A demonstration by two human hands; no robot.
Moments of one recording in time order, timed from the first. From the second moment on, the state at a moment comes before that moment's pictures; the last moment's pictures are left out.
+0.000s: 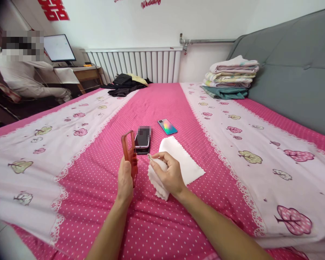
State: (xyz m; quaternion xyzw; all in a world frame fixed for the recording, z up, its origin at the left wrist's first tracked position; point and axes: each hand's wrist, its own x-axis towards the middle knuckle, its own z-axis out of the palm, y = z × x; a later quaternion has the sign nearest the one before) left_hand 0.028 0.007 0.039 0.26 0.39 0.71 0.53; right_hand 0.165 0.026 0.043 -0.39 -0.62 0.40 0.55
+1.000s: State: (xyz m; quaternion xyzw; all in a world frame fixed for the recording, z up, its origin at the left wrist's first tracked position) left_hand 0.028 0.013 0.013 0.67 0.61 0.43 -0.03; right_hand 0.182 0.043 0.044 -0.45 -0.59 0.20 0.64
